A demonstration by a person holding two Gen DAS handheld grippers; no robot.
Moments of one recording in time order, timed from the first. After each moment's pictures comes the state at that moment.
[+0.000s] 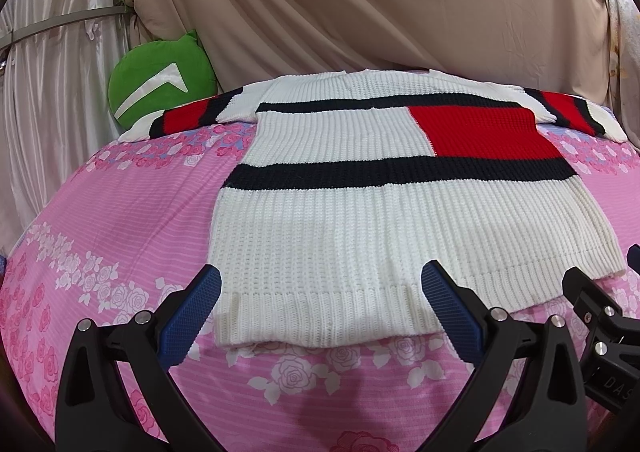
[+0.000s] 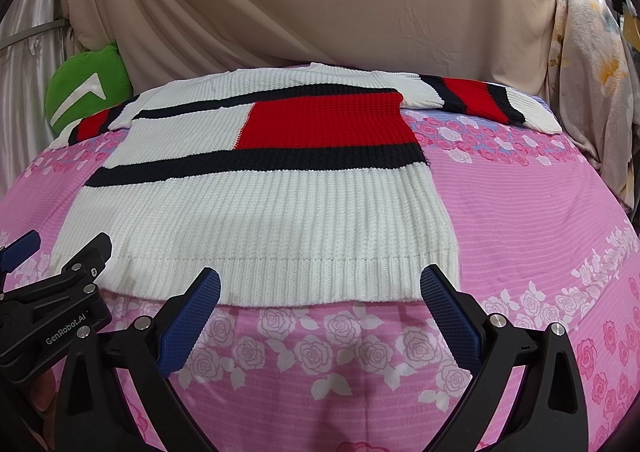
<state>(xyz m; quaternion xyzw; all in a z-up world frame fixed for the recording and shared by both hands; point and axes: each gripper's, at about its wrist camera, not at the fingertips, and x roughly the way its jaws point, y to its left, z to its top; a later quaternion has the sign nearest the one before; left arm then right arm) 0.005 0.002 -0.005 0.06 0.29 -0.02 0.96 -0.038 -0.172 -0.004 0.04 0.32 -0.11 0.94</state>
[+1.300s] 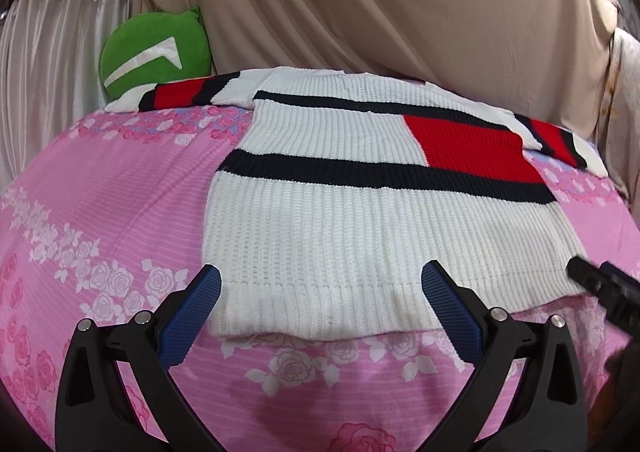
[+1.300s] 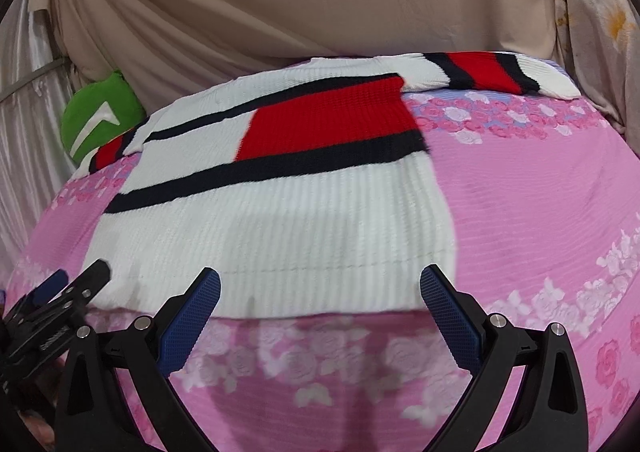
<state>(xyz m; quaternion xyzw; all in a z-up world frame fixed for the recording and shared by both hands) 0.003 0.034 -0.004 -0.02 0.30 -0.06 0.95 -0.028 -0.238 0.010 0.10 0.32 -0.09 0.94</state>
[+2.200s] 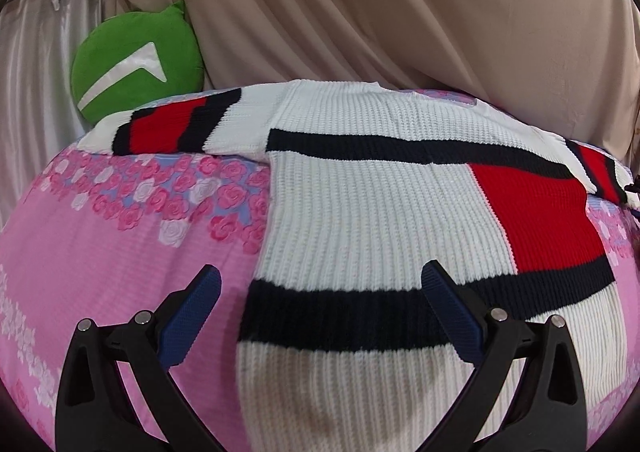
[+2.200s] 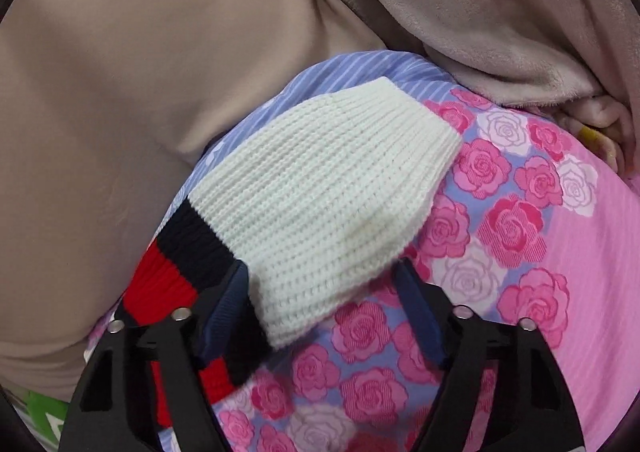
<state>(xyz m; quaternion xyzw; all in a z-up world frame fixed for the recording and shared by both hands) 0.166 0.058 0.031 0.01 0.34 -0.06 0.94 0.167 -0.686 0.022 0.41 0.26 -0.26 0.84</state>
